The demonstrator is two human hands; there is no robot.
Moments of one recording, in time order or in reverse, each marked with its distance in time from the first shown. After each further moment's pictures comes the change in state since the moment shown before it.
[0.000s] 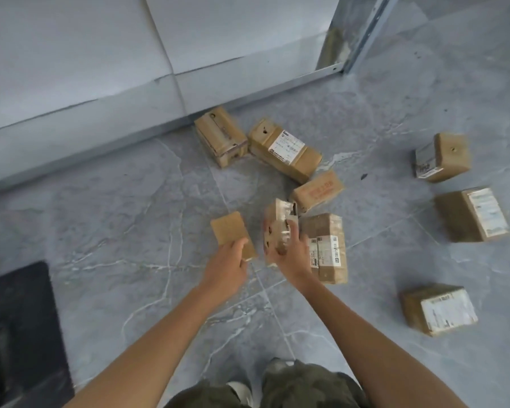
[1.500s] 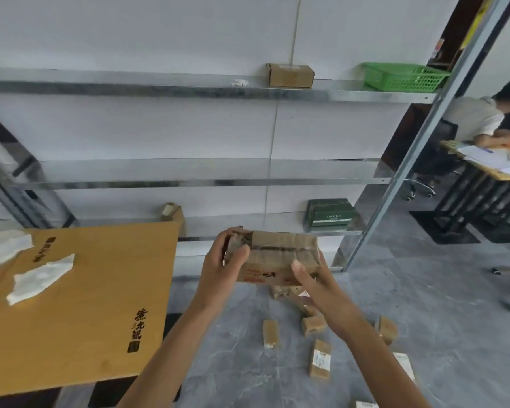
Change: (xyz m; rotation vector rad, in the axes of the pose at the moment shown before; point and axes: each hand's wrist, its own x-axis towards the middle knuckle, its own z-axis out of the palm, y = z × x) left_hand -0.758 0.322 -0.441 -1.020 0.786 0.350; right_hand -0.671 -0.455 -0.512 0.623 -0.472 -0.592
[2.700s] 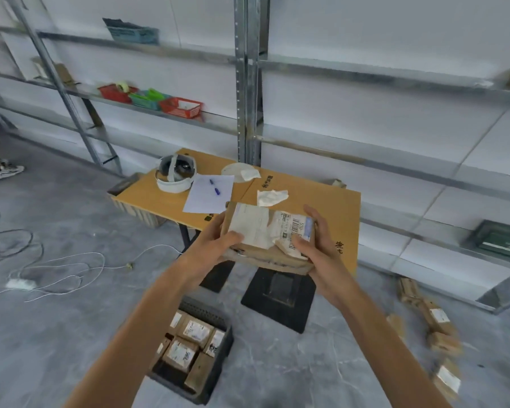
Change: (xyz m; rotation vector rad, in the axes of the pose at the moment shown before) left_hand -0.390 0.051 -0.464 -0.078 0.268 -0.252; right_hand -0.228 0.027 0.492 0.189 -0.515 -0.021
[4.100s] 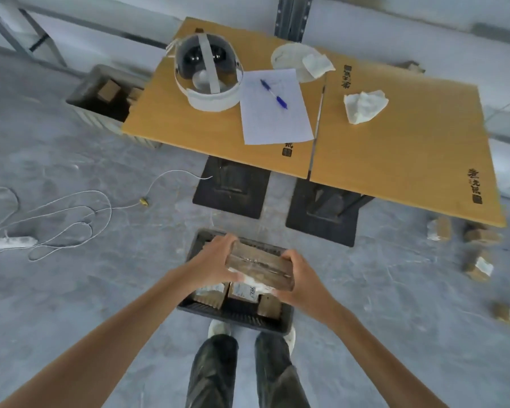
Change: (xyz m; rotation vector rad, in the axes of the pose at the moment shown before) left_hand 0.190 -0.222 -0.414 0.908 -0.467 -0.306; right_hand 0.197 0.349 0.254 -0.943 -0.046 0.486
